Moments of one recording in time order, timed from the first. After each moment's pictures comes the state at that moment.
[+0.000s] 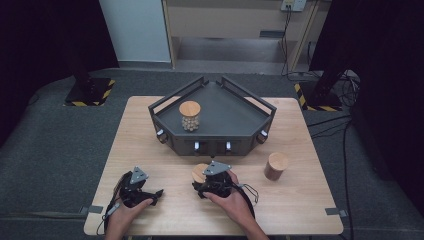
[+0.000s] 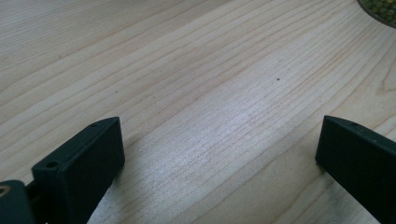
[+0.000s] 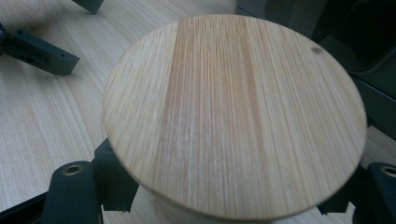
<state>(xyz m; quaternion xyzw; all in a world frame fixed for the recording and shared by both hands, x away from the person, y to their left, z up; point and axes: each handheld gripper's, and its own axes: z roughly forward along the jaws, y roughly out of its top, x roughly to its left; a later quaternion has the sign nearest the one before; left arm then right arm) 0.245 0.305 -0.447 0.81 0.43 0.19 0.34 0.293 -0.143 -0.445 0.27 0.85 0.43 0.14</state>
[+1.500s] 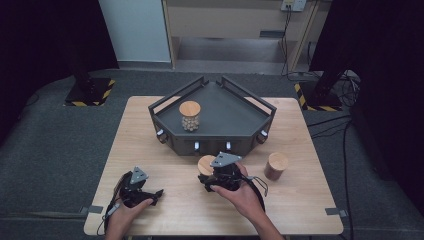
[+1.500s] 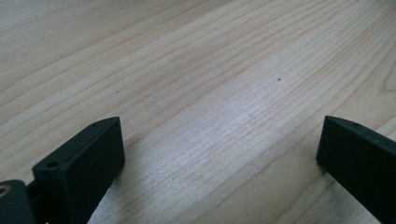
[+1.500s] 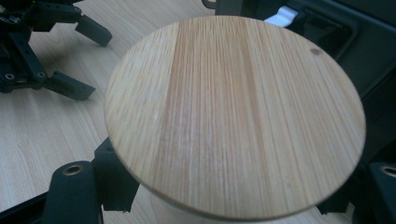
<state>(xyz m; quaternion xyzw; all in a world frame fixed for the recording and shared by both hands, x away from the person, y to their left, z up) 0.245 0.305 -0.447 0.81 0.43 0.19 0.34 0.291 -0.165 -0.394 0.27 0.84 0.44 0.15</state>
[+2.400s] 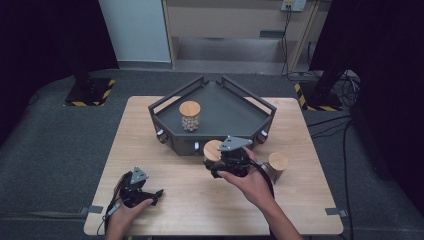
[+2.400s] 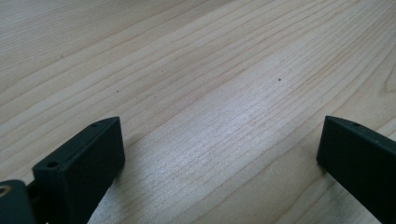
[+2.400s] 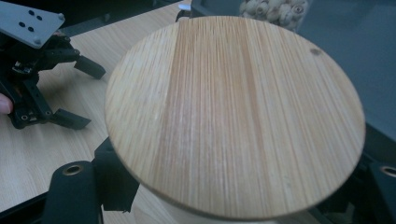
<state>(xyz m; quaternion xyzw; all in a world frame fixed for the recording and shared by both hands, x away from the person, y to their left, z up) 0.245 0.304 -0.447 0.81 0.43 0.19 0.34 0.301 -0.182 -0.340 0.27 0.84 0.45 0.17</state>
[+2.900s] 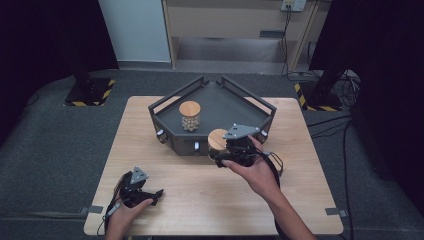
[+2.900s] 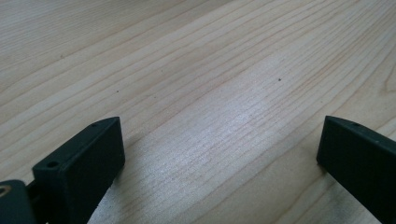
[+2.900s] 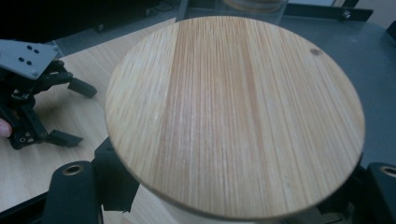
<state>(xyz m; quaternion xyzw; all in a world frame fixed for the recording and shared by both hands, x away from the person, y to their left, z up) 0.245 0.304 -0.447 0.81 0.43 0.19 0.34 0.309 -0.193 -0.308 0.27 0.83 0.45 0.18</state>
